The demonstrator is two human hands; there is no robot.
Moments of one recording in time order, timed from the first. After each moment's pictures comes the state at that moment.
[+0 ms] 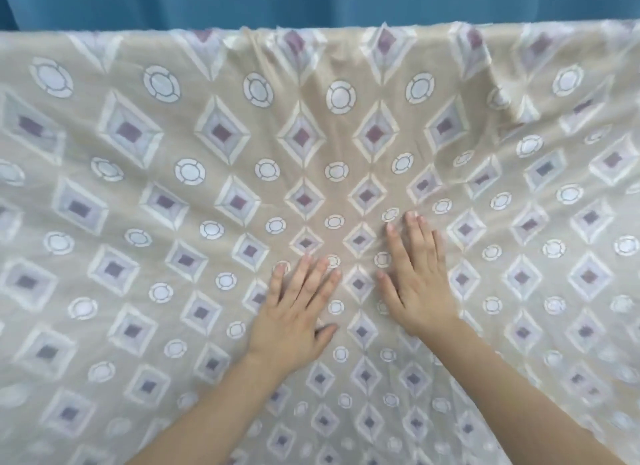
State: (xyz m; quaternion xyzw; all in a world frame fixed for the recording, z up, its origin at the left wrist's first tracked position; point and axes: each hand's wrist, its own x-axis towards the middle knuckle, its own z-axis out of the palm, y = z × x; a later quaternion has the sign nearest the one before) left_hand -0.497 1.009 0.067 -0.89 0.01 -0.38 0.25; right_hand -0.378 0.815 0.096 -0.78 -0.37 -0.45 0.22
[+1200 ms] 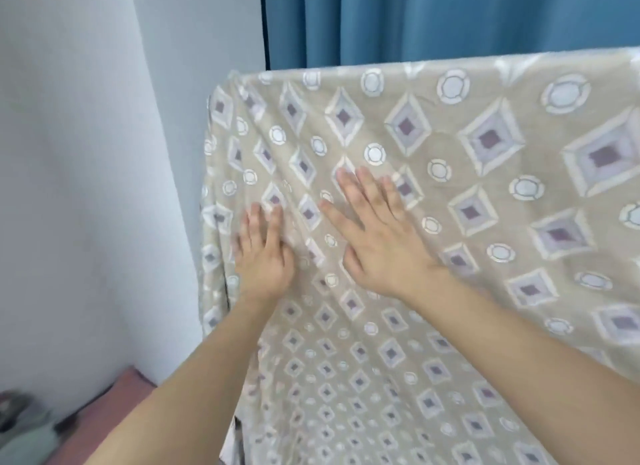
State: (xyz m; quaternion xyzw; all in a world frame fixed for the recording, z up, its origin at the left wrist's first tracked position) left_hand -0.781 1.312 0.125 -0.77 -0.49 -0.41 0.05; right_hand -0.617 1.159 0.218 -0.58 -0.69 -0.42 0.09
